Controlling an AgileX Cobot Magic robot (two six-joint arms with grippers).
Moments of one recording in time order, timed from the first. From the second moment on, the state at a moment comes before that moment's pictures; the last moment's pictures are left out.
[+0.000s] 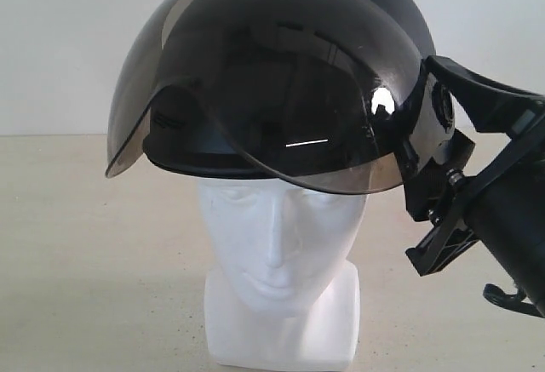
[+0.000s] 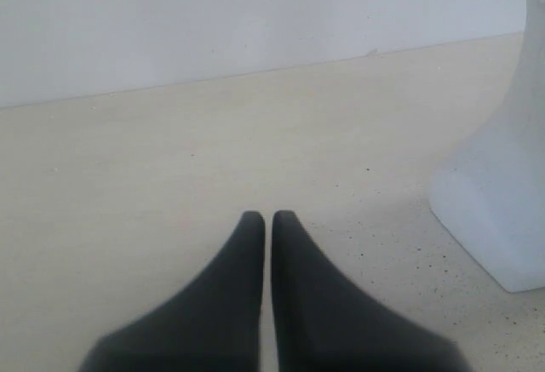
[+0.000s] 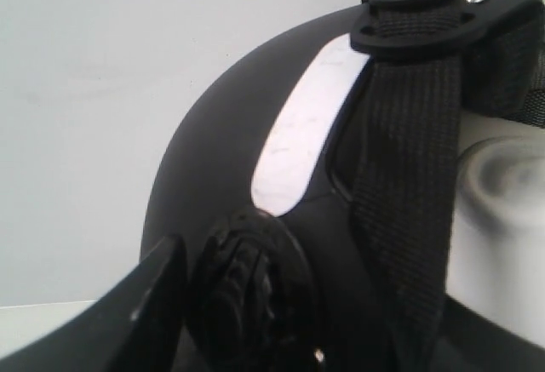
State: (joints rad) left arm -0.04 0.00 0.00 -0.18 0.31 0.24; right arm 0.99 1.18 -0.29 0.67 -1.16 1.37
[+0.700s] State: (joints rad) left arm -0.04 0.00 0.00 -0.18 0.31 0.24; right arm 0.99 1.17 -0.29 0.68 -1.12 1.34
